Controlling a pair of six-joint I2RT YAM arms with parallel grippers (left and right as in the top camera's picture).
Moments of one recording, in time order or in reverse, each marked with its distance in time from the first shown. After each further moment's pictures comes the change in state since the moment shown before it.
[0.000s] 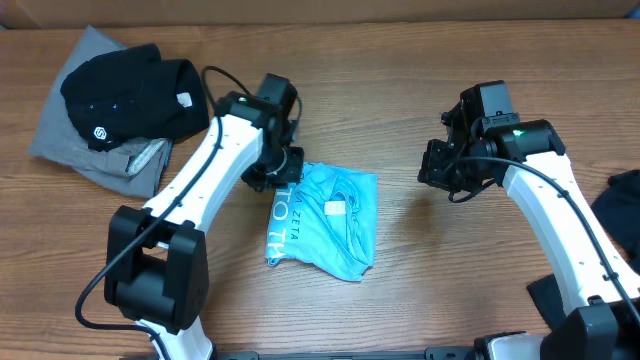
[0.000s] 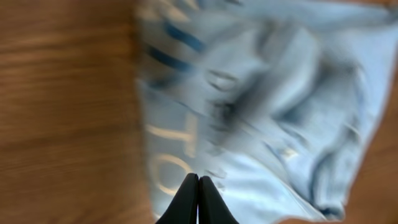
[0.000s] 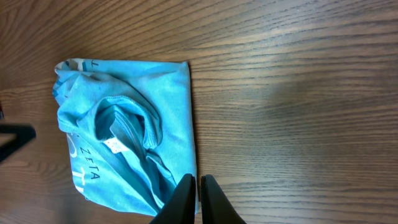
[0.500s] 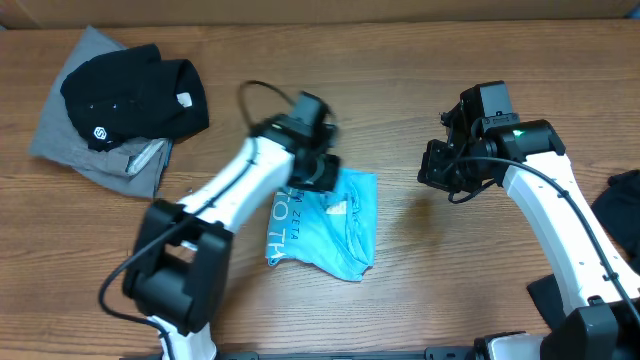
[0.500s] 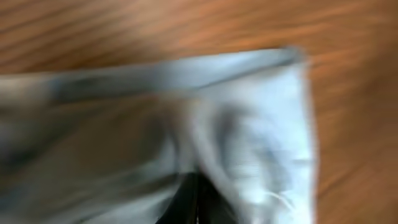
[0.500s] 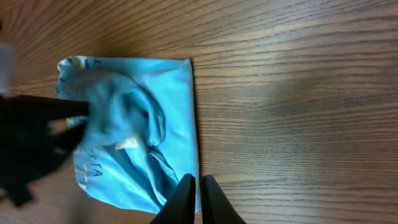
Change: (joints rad) left arm -0.155 0.032 -0.137 0.406 0.133 0.000; right arm 0.000 0.000 0.000 -0.005 -0.012 0.000
